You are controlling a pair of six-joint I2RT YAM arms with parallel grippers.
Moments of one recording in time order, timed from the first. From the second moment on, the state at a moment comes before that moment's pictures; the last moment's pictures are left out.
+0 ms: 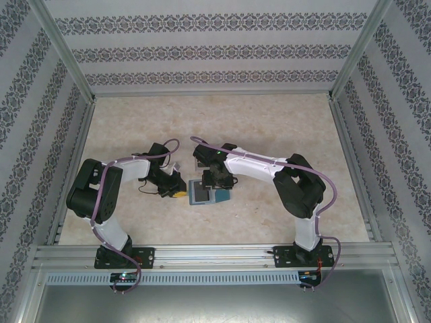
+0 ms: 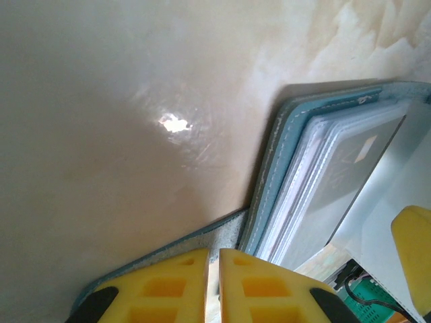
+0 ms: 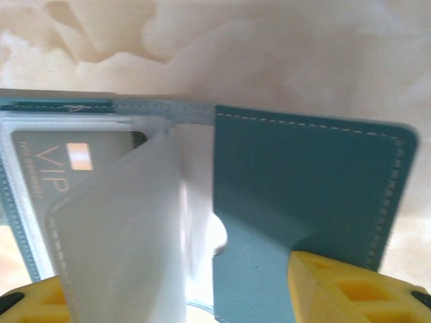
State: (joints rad) left arm -0.27 1.72 0.84 -0.54 0.67 -0.54; right arm 0.84 1.94 1.39 -0.89 -0.04 0.80
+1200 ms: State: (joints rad) left arm -0.27 1.70 0.90 -0.59 0.60 -0.55; right arm 0.84 1.96 1.33 -0.94 0.05 0.72
